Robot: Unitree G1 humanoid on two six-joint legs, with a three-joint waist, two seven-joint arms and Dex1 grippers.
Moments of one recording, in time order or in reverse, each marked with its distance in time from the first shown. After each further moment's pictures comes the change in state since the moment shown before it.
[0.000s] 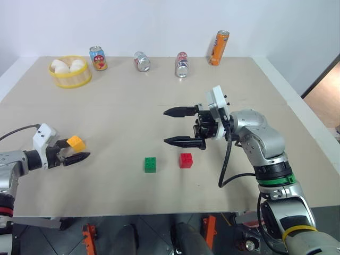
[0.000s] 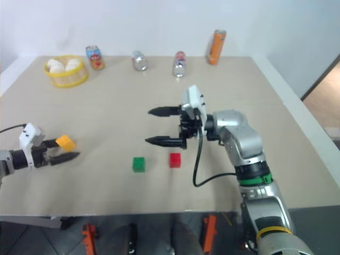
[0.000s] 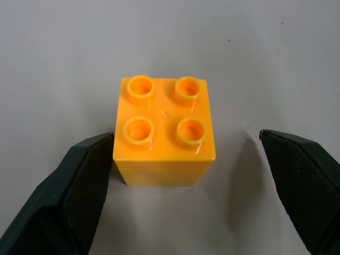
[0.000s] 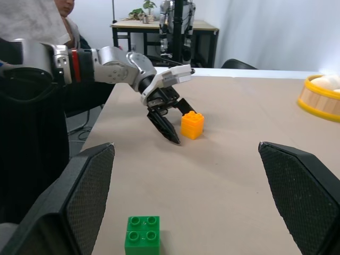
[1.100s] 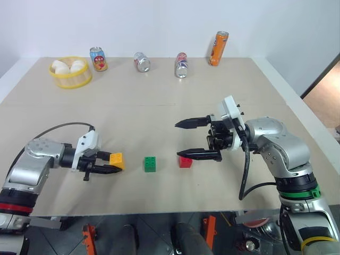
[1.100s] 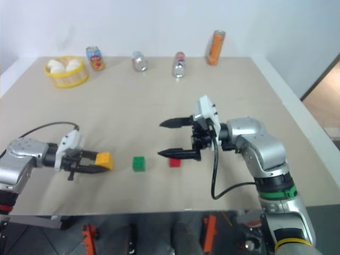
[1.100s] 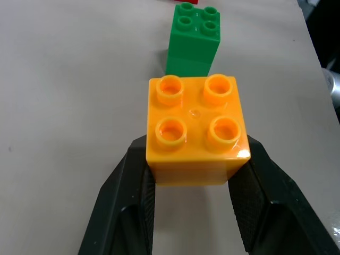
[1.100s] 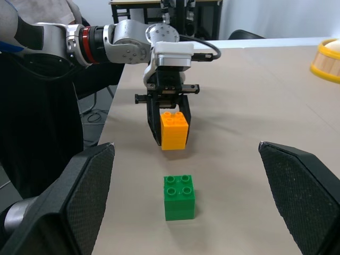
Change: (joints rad) left arm -0.065 -0.030 -0.277 -0.353 -0.002 0.003 -0.327; right arm 0.130 -0.159 -0.032 -0.201 0.085 0.133 -0.018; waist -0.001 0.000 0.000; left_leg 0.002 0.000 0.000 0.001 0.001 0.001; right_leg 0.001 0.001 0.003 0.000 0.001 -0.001
